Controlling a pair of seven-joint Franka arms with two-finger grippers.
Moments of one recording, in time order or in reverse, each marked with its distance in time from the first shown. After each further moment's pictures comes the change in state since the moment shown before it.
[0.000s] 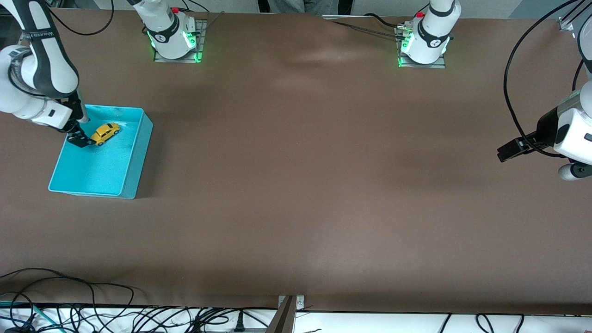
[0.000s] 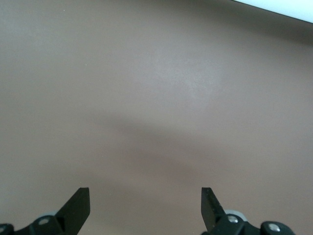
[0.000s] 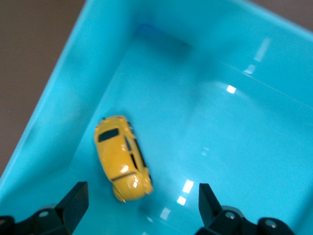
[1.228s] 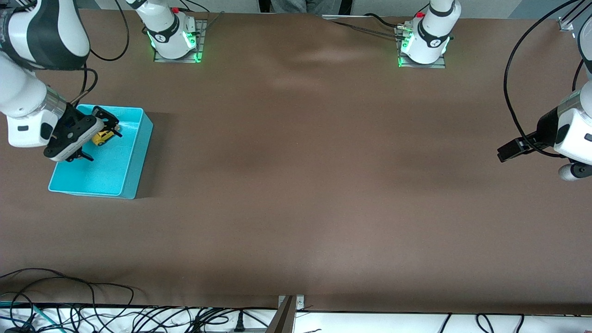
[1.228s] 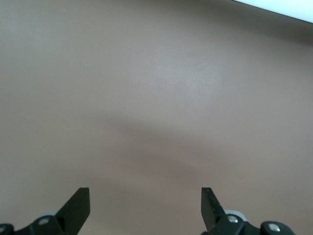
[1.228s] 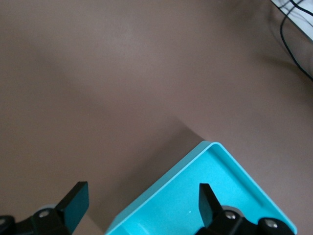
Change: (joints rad) left arm 0.001 0.000 0.000 0.000 0.000 0.000 0.000; right arm 0.457 -0.129 -0.038 0.389 0.121 -0.375 1.579
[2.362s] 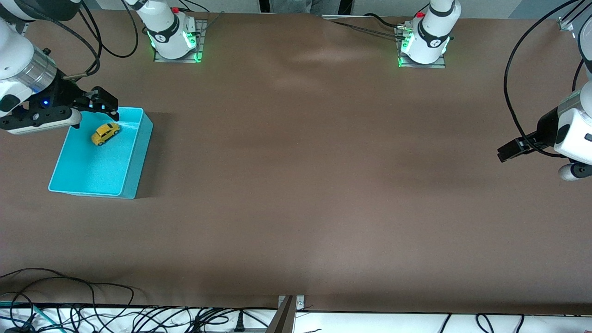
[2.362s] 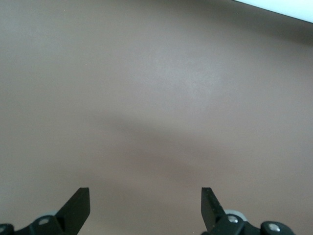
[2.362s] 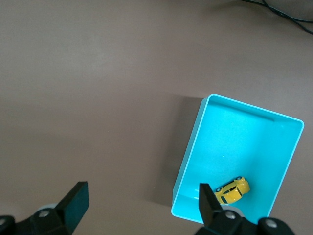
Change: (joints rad) left arm 0.000 0.000 0.000 0.000 0.000 0.000 0.000; right arm 0.127 -0.033 -0.055 0.185 -0.074 -0.252 0.606
